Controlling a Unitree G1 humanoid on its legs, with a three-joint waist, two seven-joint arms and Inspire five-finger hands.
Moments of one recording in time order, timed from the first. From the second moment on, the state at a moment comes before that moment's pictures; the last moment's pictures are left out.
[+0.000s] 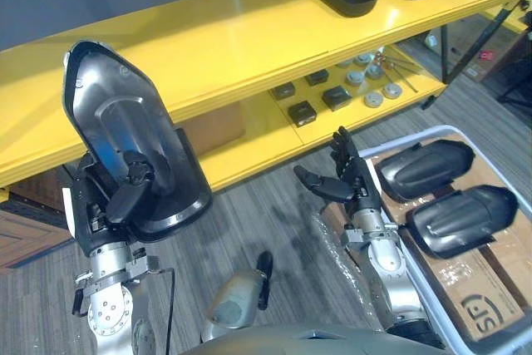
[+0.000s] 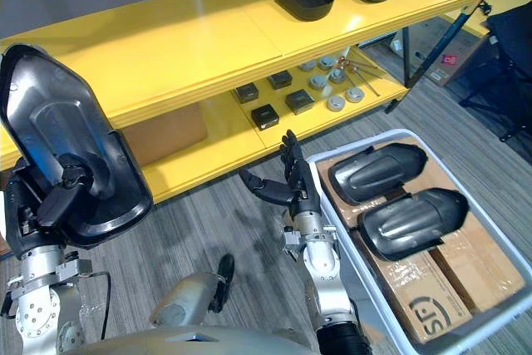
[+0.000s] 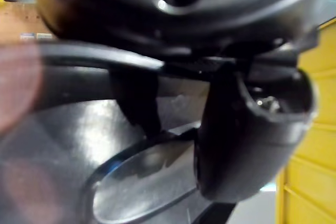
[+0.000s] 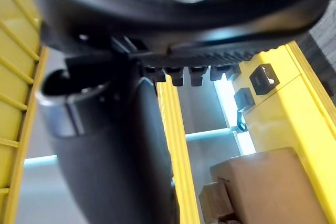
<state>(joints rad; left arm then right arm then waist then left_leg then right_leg) 0.39 0.00 0.29 -0.27 -0.27 -0.36 0.01 0.11 -0.10 0.11 0.06 0.16 -0.23 -0.05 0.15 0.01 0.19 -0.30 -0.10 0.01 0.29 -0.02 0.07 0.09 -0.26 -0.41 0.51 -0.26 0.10</state>
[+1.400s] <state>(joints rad) 0.27 0.11 0.06 -0.30 -0.31 -0.23 -0.11 0.10 -0.11 -0.03 -0.17 0.21 -0.38 -0.01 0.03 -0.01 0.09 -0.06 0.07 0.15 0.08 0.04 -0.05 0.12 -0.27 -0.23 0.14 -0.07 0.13</state>
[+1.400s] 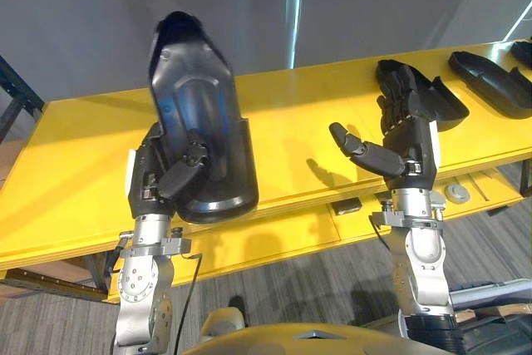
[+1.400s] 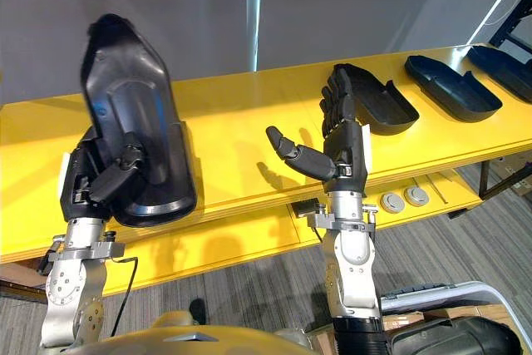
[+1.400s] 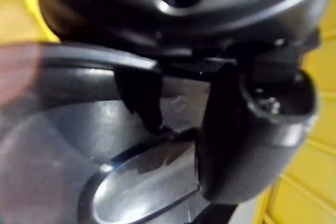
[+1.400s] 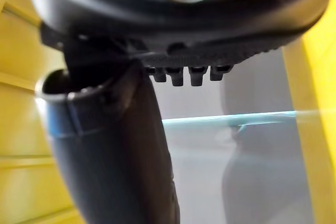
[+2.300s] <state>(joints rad) -0.40 0.15 0.02 0.31 -0.23 0.12 0.54 0.18 -0.19 0.06 -0.32 0.30 -0.29 0.28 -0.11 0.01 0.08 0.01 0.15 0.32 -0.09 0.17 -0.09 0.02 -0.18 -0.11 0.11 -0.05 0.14</state>
